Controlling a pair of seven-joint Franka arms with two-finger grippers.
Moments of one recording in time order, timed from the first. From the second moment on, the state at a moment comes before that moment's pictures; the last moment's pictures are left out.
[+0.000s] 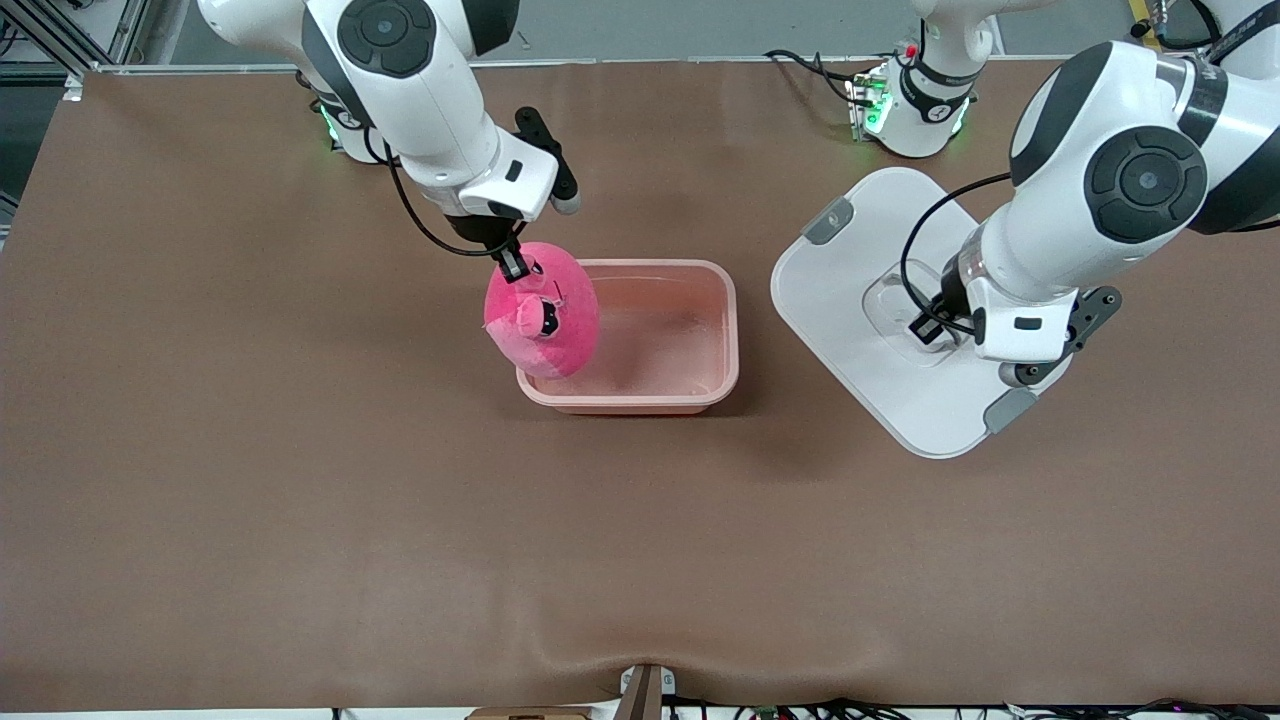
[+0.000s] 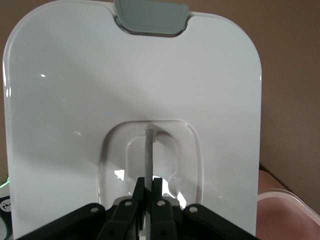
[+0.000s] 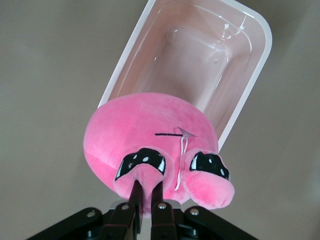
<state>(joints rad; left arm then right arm) 0.14 0.29 -0.57 -1.45 0.13 1.52 -1.13 0.66 0.14 -0.02 -1.66 0.05 1.83 -1.41</state>
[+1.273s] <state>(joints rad) 0.10 0.29 -0.59 -1.44 0.13 1.52 -1.15 0.32 0.10 -0.08 -1.63 0.05 1.66 -1.40</state>
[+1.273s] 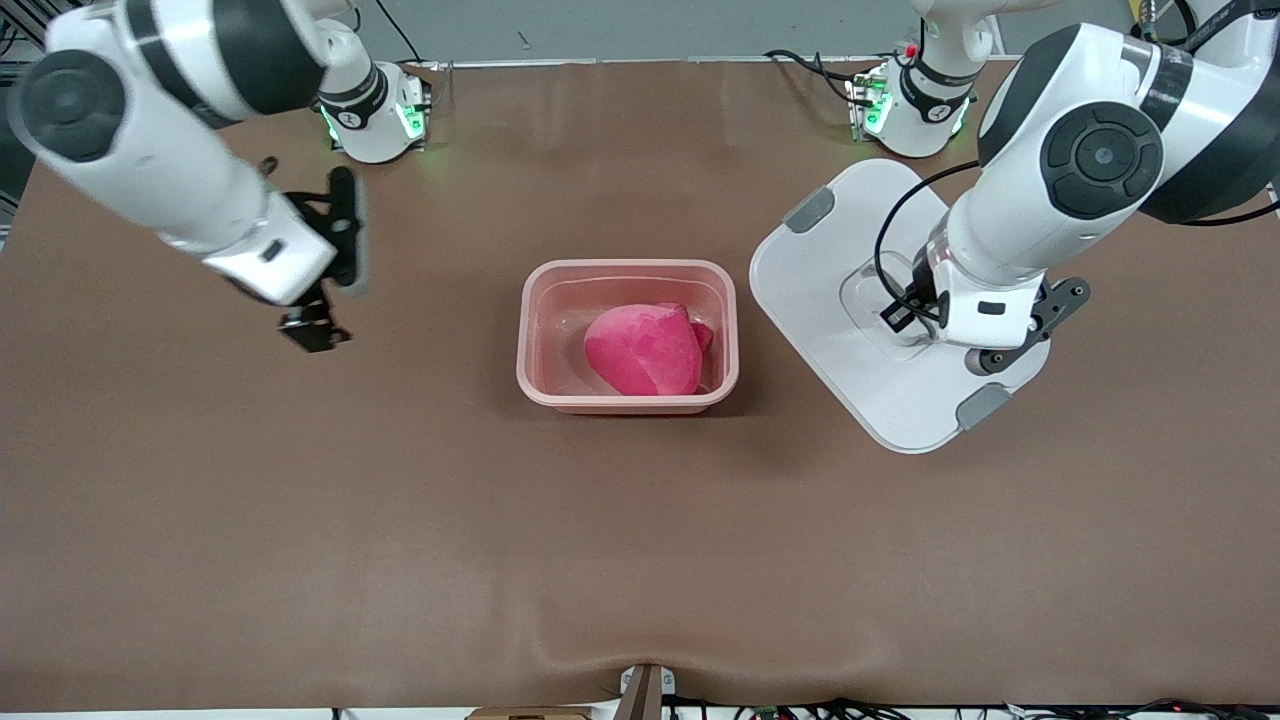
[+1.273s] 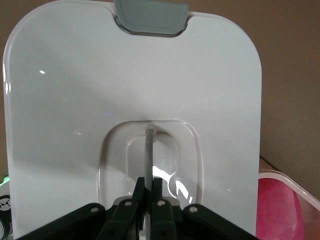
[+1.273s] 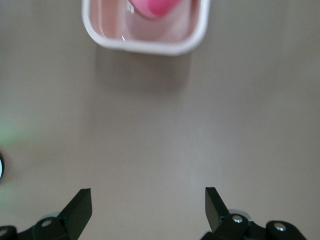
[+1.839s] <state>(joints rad) -0.01 0.31 -0.59 -1.44 0.13 1.54 -1.45 0.19 0.06 -0.09 -1.62 -0.06 1.68 -1.17</state>
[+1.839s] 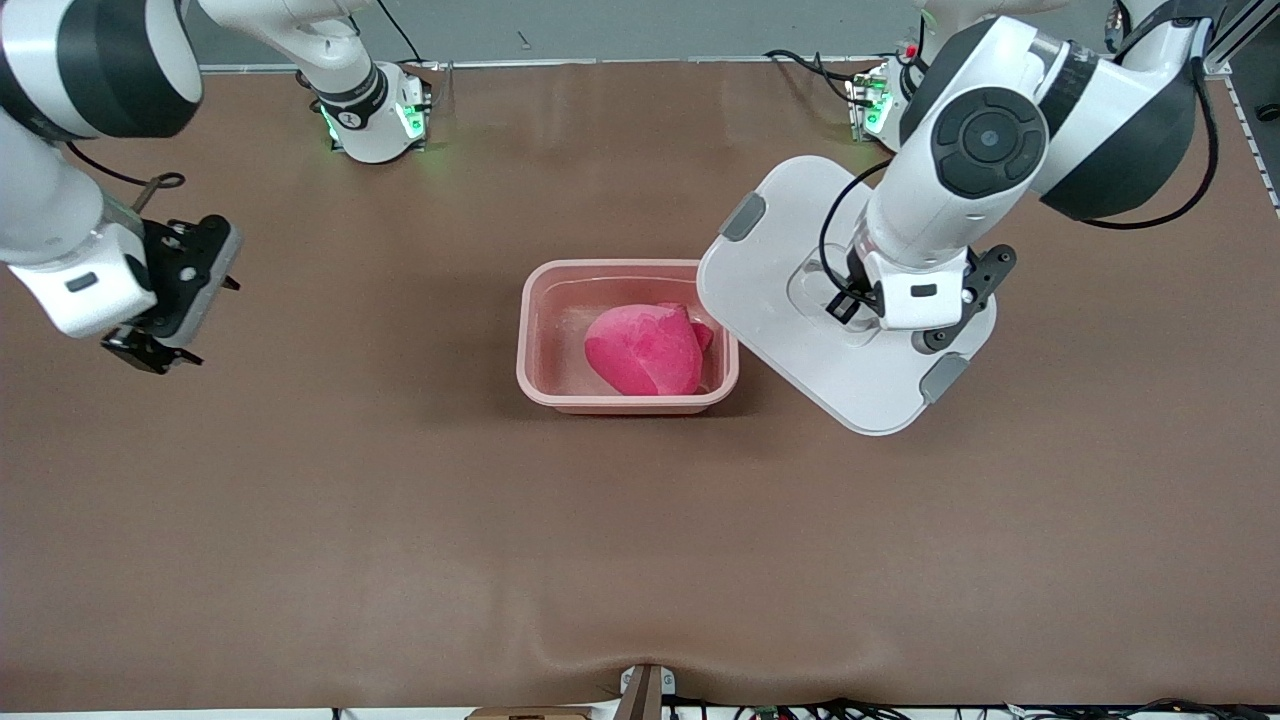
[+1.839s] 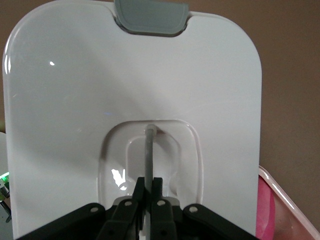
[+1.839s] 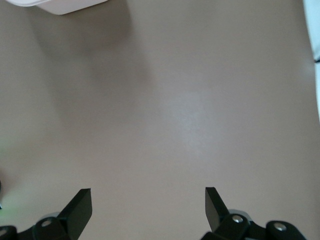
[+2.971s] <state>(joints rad) -0.06 0.35 -0.59 -1.44 0.13 1.67 -1.80 0.01 0.03 -0.08 -1.55 0.00 1.52 -0.37</state>
